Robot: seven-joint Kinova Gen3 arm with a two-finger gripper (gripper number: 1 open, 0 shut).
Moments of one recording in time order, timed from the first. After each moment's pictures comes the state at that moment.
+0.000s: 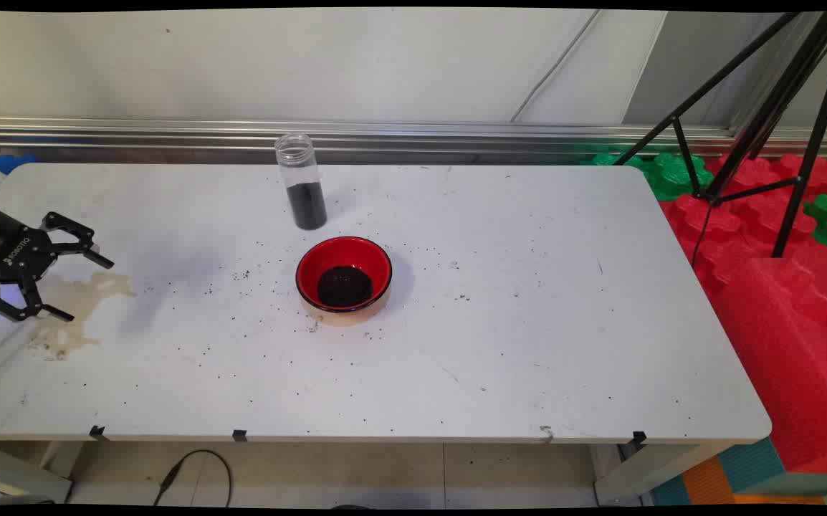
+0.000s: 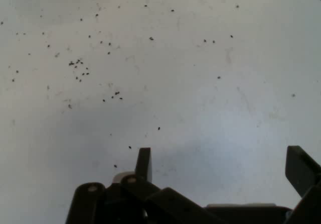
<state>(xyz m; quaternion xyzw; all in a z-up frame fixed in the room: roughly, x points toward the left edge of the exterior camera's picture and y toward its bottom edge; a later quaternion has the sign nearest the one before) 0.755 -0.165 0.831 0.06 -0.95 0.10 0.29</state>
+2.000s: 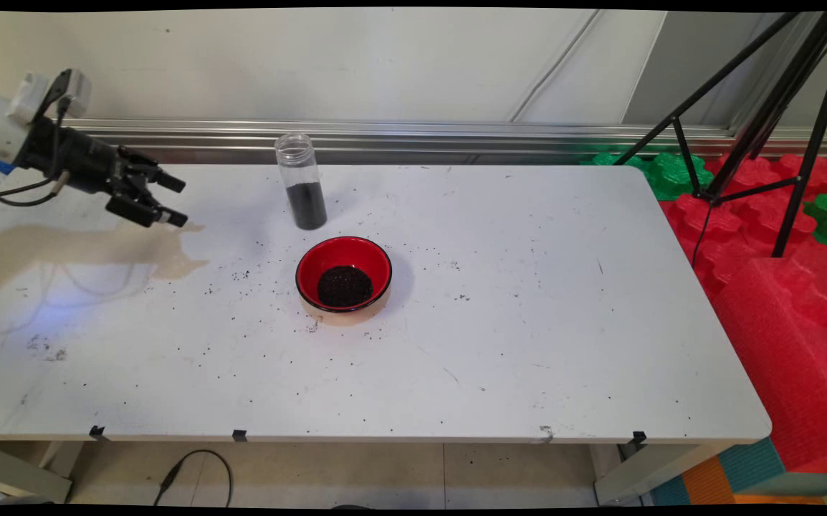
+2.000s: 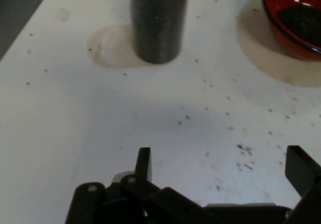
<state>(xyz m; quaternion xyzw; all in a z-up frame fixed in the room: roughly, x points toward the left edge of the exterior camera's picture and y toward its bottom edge) 0.697 -0.273 0.857 0.36 -0.86 0.13 0.33</state>
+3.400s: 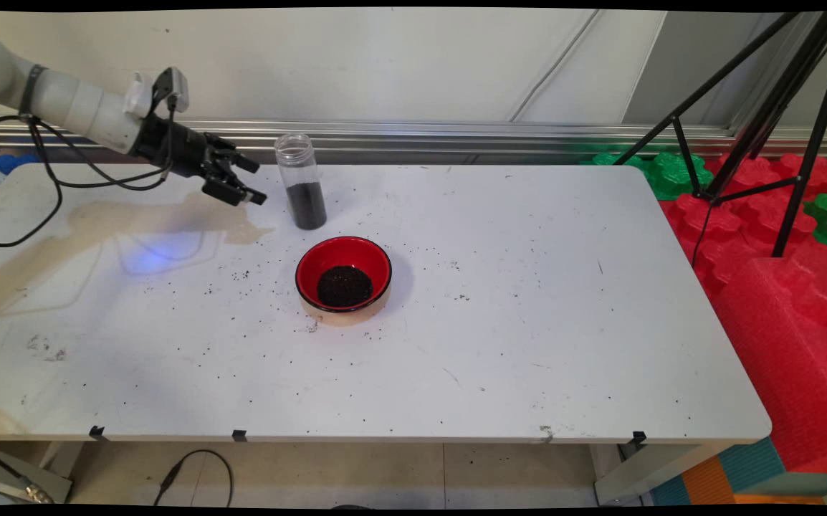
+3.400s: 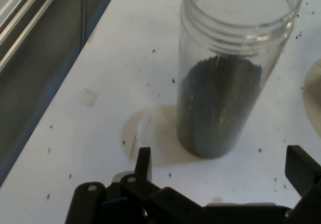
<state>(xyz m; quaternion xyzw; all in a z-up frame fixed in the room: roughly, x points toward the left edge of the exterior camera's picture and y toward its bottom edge) 0.653 -0.380 0.811 0.33 -0.86 0.16 0.35</state>
